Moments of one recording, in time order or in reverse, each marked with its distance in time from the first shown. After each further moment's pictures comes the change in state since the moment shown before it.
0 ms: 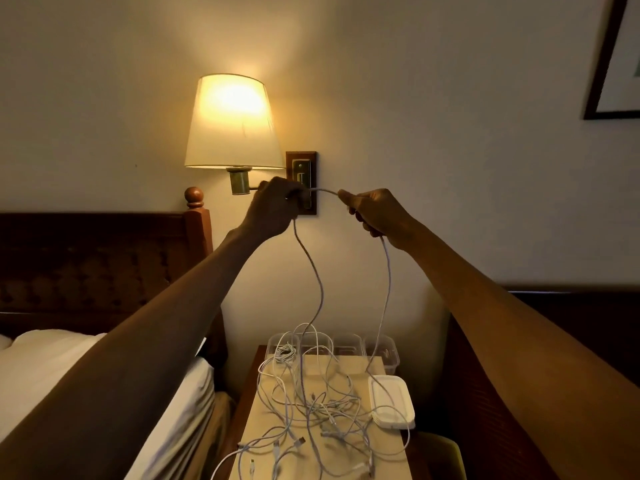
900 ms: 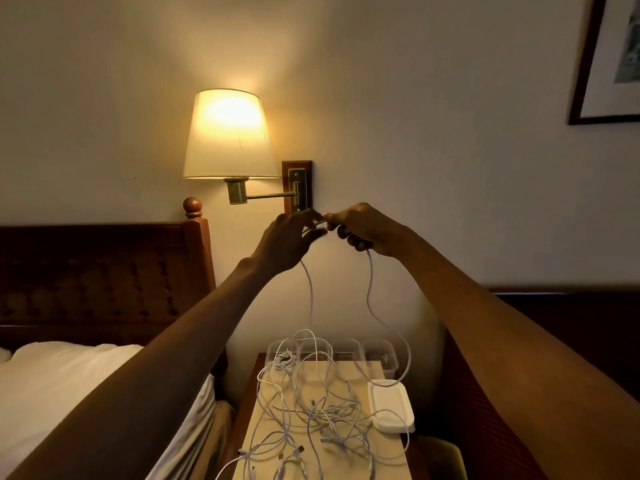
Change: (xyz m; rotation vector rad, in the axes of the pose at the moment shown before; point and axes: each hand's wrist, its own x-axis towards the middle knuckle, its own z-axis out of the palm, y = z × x) left_hand -0.027 0.017 0.033 0.046 -0.031 0.089; right_hand -0.015 -0.013 0.006 0.054 -0.187 0.124
